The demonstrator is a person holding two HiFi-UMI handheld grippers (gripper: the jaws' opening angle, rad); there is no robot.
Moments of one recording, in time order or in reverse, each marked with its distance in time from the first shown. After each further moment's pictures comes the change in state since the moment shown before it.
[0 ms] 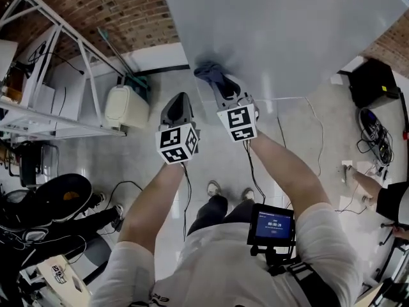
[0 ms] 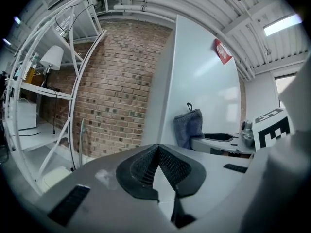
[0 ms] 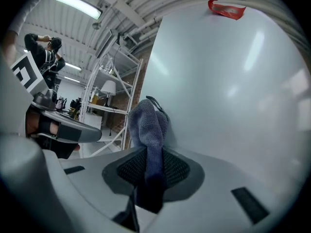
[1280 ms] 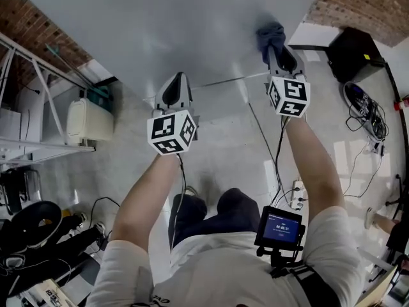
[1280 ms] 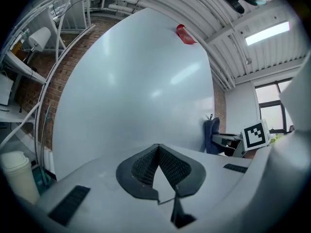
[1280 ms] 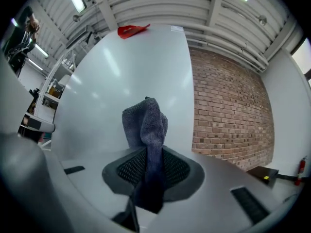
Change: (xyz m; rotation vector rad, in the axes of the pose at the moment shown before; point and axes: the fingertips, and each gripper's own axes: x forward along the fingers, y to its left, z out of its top) left arm 0.084 -0.188 -0.087 -0.015 -0.117 -0.221; right arm -0.175 -0.308 -0.132 0.042 -0.075 -0.483
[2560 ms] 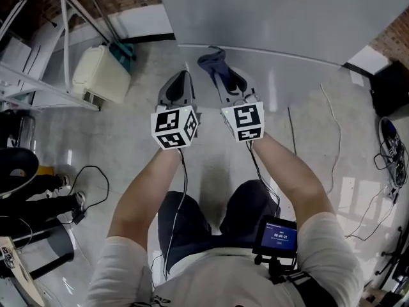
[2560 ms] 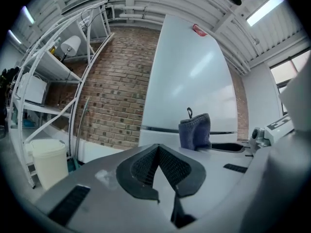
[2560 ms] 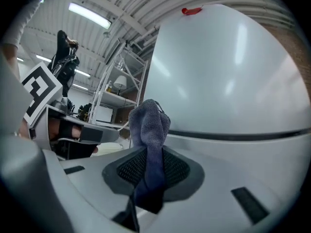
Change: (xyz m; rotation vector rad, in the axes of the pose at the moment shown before) left arm -0.097 0.165 -0.202 0.055 -0.003 0.256; right arm -0.033 0.370 -0.200 0.024 -0.026 0.561
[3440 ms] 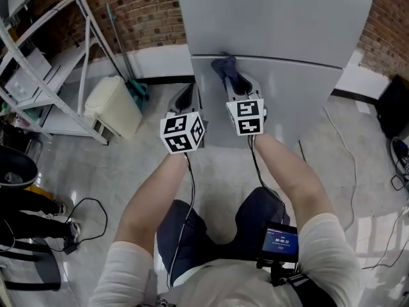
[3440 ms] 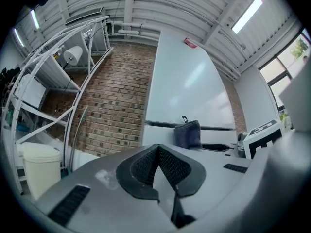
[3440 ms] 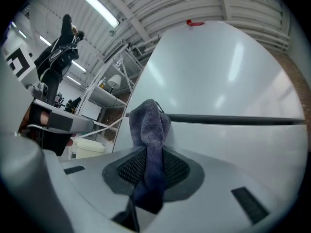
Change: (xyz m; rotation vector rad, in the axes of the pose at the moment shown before) left arm -0.002 0.021 -0.029 0.046 -0.173 -0.038; right arm 0.035 -0.017 -0.036 -0.091 -0.108 -0.160
